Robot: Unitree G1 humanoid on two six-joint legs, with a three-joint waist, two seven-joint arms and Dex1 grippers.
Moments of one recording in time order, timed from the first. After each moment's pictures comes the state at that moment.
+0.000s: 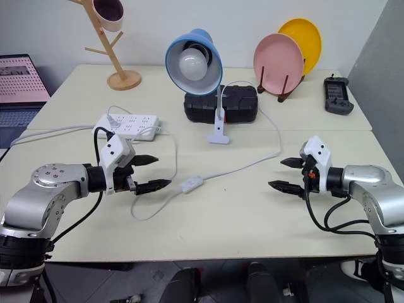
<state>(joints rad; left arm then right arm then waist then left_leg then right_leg) -0.36 0.85 0.05 -0.16 -0.39 0.62 -0.98 -0.36 -0.85 -0.03 -0.20 0.49 0.67 1.00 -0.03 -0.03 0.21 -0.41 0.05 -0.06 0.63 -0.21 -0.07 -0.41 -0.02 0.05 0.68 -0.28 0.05</state>
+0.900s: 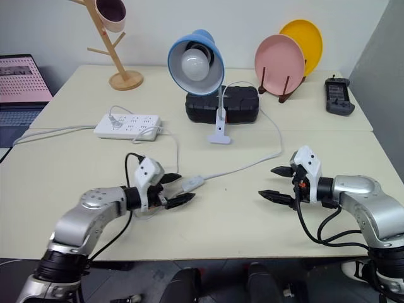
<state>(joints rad) -0.27 0.61 -0.10 -0.10 -0.31 0.54 -0.84 -0.28 -0.79 -0.04 -0.32 0.53 0.73 0.93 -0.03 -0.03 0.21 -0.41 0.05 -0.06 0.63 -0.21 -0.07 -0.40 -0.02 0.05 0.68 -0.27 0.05</state>
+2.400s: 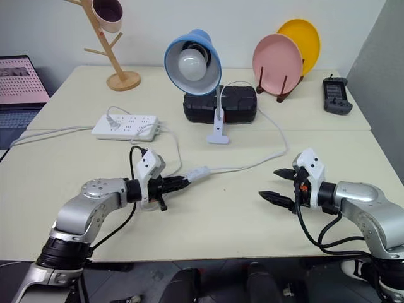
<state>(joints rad) -0.33 0.67 -0.08 -0.09 -0.35 0.58 -0.94 -0.22 -0.78 -0.10 -0.42 0.61 0.83 0.82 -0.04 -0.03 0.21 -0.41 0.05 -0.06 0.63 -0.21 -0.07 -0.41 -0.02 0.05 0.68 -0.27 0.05</state>
